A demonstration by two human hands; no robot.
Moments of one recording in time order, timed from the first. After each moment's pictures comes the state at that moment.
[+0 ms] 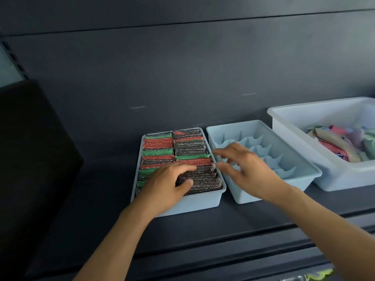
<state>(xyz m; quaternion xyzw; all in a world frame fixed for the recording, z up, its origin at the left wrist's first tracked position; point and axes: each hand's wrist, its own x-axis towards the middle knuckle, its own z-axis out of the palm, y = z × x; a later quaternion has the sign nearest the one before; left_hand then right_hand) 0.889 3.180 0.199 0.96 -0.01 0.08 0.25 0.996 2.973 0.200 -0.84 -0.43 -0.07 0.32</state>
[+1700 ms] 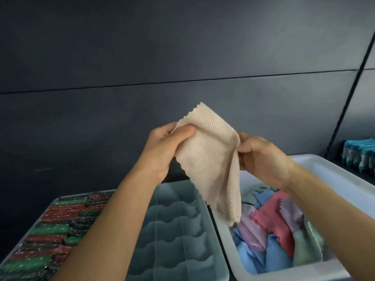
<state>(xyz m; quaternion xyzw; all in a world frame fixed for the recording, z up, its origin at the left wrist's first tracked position) 1.140 2.988 0.339 0.68 0.01 0.20 0.70 1.228 2.787 0.319 -0.60 -0.32 0.24 0.69</state>
